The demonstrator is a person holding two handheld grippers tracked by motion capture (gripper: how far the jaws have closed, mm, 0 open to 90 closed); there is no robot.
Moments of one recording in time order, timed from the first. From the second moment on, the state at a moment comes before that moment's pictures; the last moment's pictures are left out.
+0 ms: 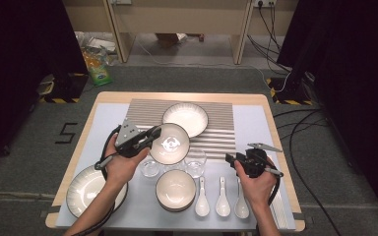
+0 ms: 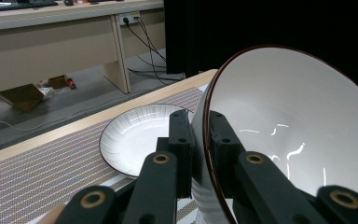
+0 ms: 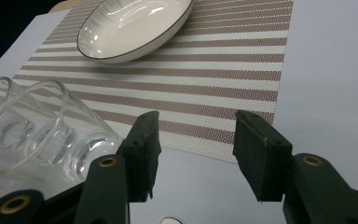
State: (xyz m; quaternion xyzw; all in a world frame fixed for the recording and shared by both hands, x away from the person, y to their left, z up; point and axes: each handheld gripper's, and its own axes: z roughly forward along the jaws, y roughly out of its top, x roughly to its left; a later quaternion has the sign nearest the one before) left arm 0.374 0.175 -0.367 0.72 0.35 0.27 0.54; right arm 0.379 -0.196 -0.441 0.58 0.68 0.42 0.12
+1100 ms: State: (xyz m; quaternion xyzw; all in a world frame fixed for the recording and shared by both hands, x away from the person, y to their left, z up) left arm 0.386 0.175 -0.364 0.72 0.36 0.27 0.54; right arm 0.379 -0.196 -0.441 0.58 0.68 0.42 0.12
